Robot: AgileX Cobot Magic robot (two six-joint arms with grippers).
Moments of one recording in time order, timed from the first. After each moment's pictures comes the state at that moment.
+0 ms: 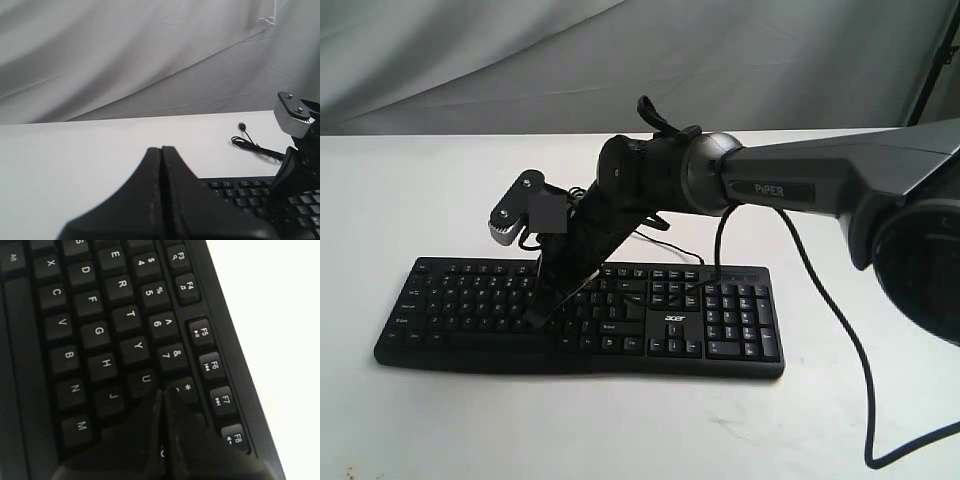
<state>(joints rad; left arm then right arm) 0.04 0.00 0.00 0.03 0.16 -0.02 0.85 2.30 -1.69 0.47 0.61 -0.87</state>
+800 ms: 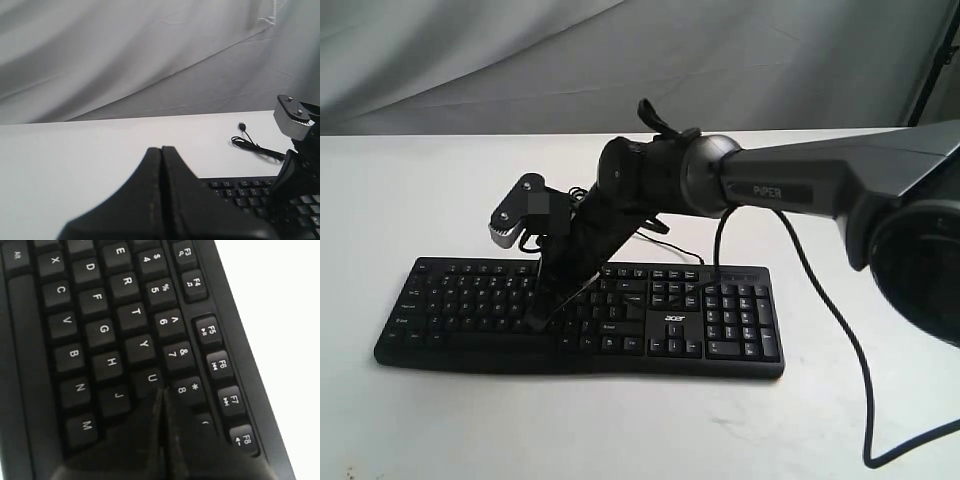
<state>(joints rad) 0.04 0.00 0.00 0.03 0.16 -0.02 0.85 2.31 -1.69 0.49 0.62 -0.88</state>
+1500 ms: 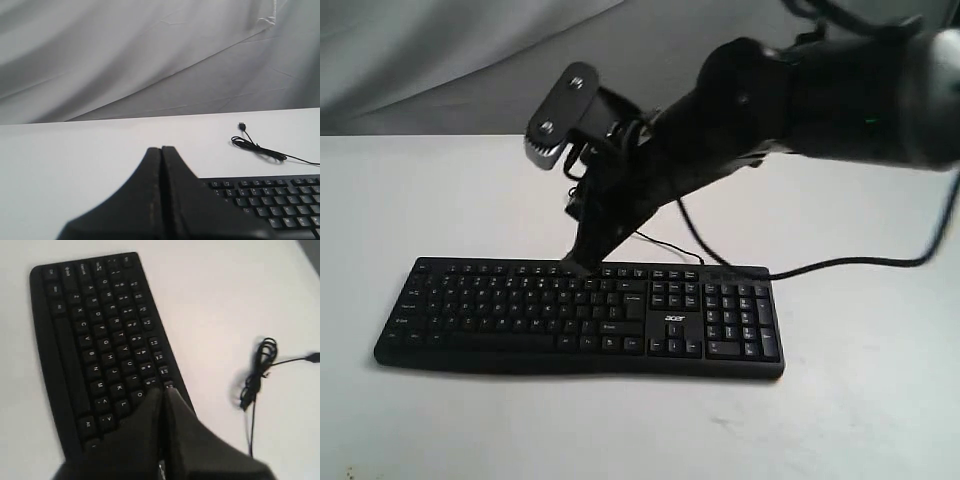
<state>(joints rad) 0.04 0.00 0.00 0.03 0.16 -0.02 0.84 1.79 -1.31 0.38 0.46 -0.81</state>
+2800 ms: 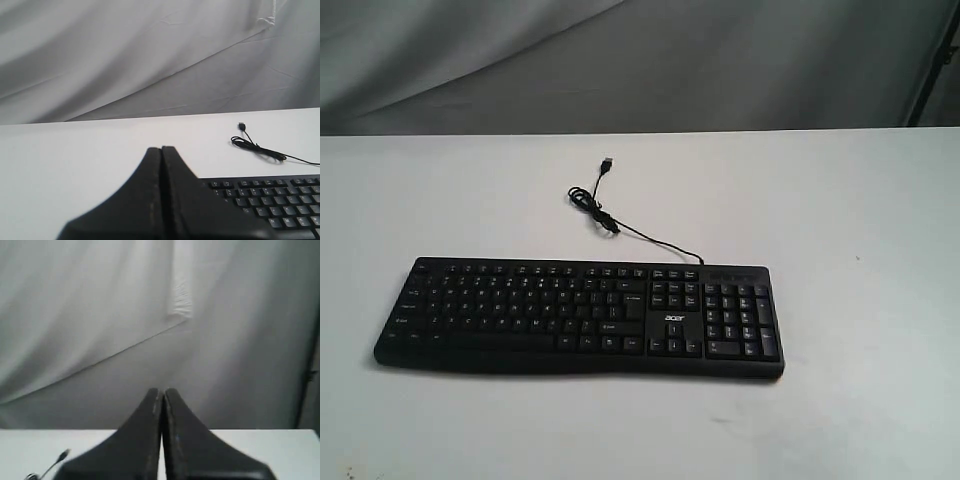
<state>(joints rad) 0.04 0.00 0.00 0.03 0.16 -0.02 0.24 0.74 -0.72 0.24 0.10 -0.16</state>
